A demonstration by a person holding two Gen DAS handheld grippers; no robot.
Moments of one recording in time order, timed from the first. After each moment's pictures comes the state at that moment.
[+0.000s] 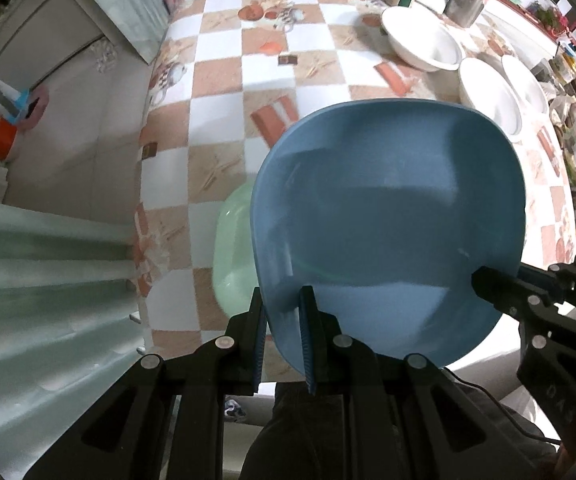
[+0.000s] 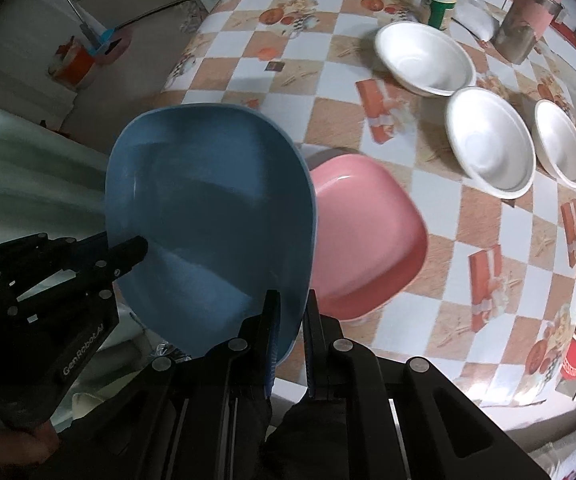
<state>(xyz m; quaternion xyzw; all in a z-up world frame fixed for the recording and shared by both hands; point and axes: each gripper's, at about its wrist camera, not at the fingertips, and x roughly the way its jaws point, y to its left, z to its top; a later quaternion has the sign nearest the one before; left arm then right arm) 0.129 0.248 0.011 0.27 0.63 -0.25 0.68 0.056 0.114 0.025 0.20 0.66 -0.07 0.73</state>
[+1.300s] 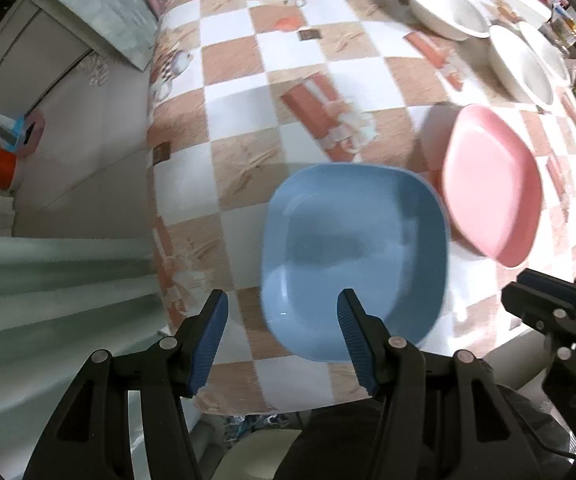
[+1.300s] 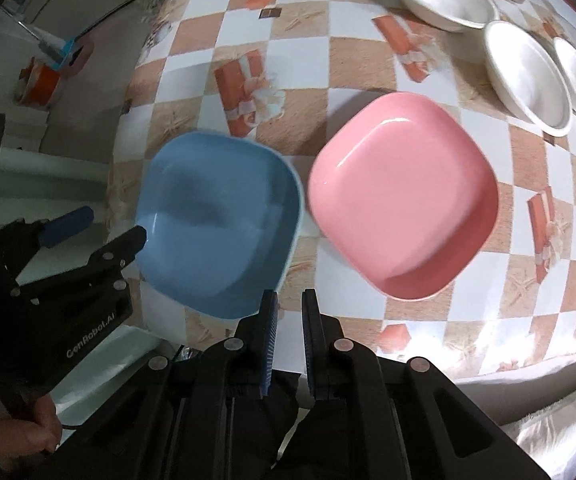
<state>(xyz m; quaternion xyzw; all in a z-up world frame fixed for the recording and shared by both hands) 0.163 0.256 -0.023 0.33 0.61 -0.26 0.67 0.078 0.144 -0.024 0.26 0.68 -0.11 0.68</state>
